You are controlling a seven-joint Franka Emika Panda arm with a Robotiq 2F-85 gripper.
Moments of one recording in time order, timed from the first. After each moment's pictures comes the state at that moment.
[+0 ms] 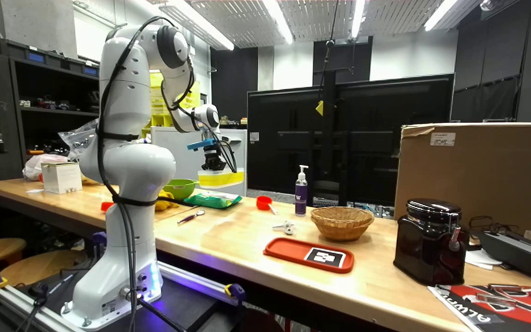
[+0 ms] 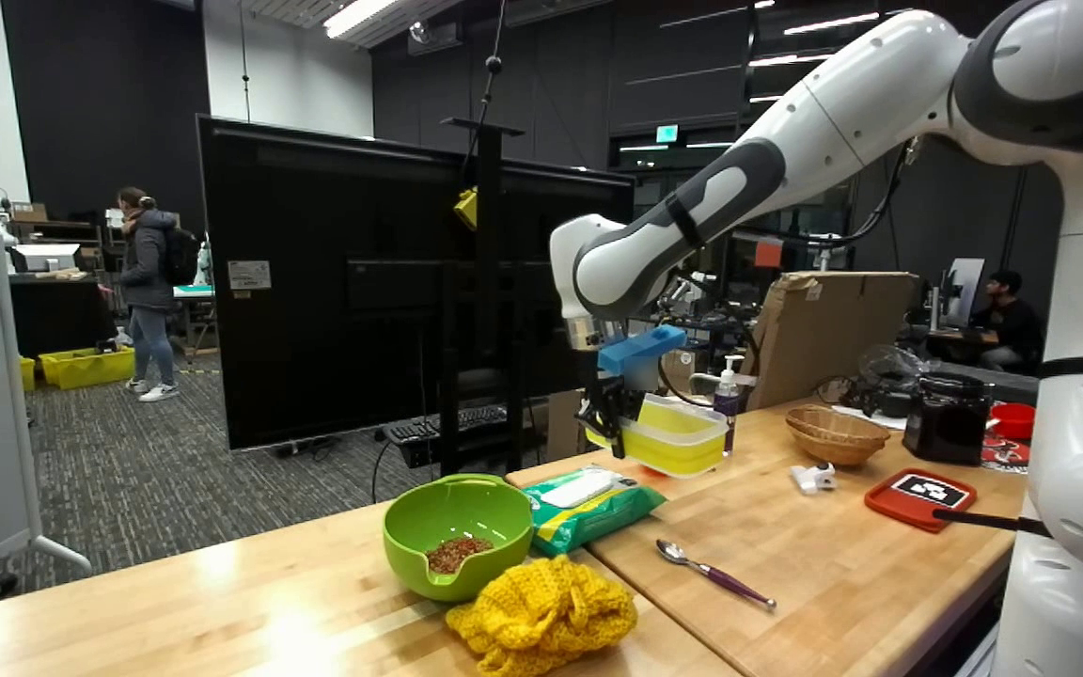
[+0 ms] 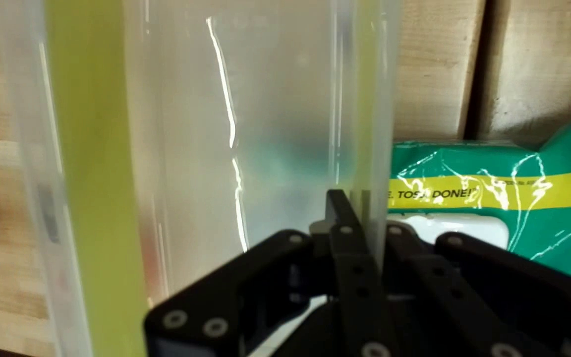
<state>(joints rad) 0.13 0.04 0.15 -2.15 -0.19 2.01 0.38</state>
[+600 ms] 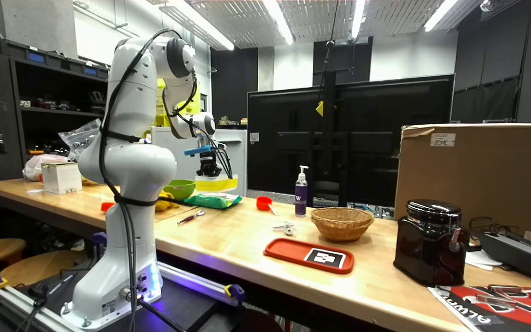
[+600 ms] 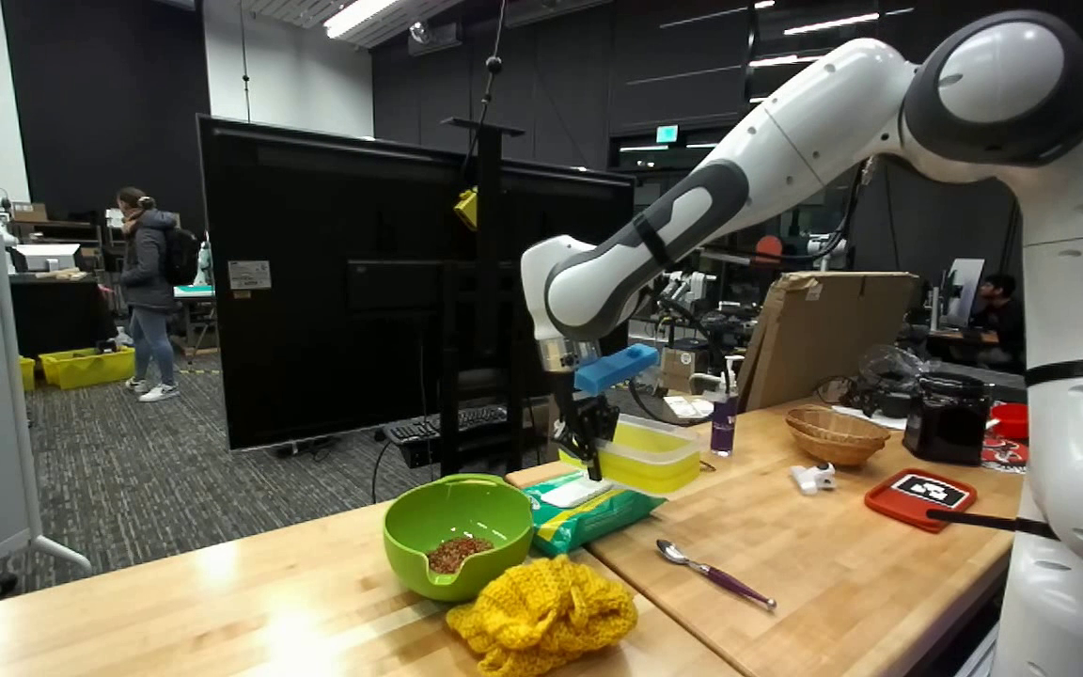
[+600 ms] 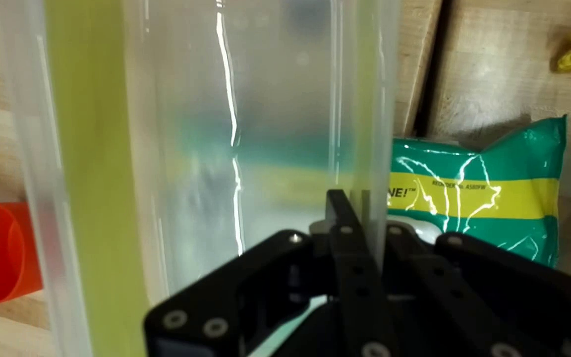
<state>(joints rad) 0.17 0.16 0.16 -2.07 -0.18 2.02 0.33</state>
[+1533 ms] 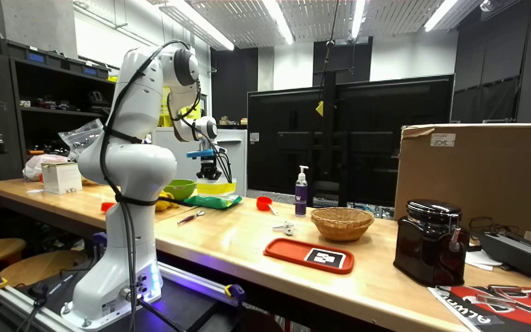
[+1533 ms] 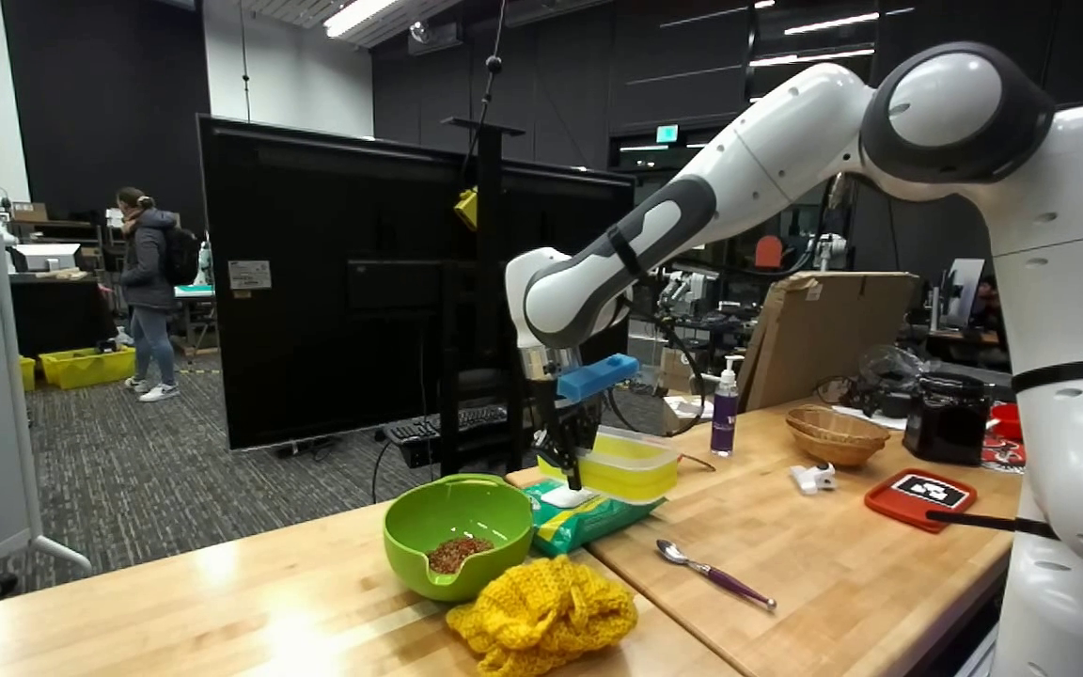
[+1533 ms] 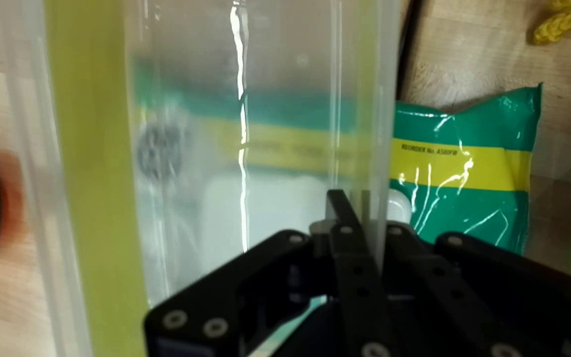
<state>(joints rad) 0.18 0.26 0.16 -1.97 -0.14 2.01 0.26</state>
